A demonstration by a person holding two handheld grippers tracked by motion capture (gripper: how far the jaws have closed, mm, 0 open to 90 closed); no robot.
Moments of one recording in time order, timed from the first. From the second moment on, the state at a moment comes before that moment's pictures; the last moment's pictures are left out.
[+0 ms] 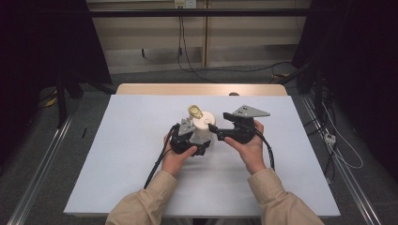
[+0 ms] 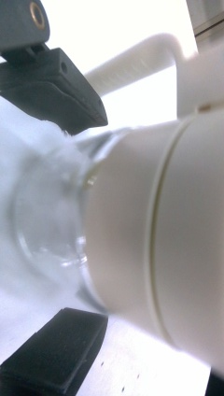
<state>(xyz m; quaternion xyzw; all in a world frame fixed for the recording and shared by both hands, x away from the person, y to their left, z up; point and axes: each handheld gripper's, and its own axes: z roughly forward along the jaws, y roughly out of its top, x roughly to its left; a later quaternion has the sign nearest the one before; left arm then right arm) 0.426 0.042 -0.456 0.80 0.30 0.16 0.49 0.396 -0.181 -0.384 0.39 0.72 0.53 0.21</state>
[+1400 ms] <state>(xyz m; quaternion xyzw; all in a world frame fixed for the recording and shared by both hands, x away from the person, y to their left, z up) 0.377 0.164 -0.434 0.78 0.34 0.15 0.50 0.330 -0.231 -0.419 0.41 0.72 0.53 0.21</state>
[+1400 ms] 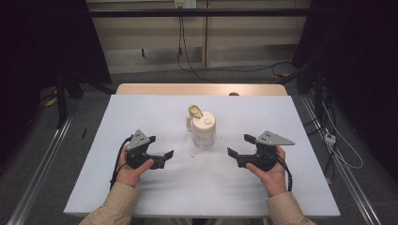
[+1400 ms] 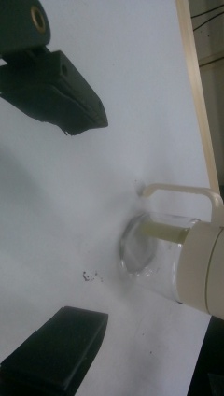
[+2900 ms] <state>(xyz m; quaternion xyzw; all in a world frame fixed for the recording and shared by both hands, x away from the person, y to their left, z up) 0.347 0.219 -0.435 0.76 0.35 0.16 0.52 0.279 -0.278 -0.442 0.42 0.71 0.51 0.24</state>
